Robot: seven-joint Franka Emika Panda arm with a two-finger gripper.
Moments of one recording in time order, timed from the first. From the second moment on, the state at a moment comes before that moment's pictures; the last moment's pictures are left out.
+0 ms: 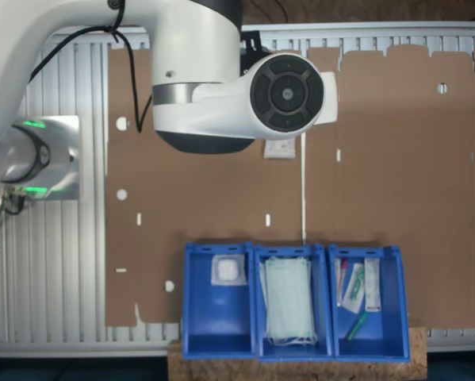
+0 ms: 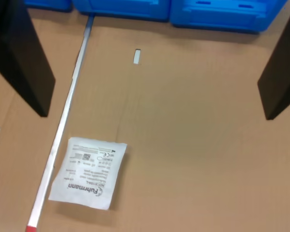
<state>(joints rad) 0.31 -0.14 -0.26 -2.26 0.10 2.13 -0.88</state>
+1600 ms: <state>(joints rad) 0.31 0.06 -0.24 -2.23 0.10 2.22 -0.88</state>
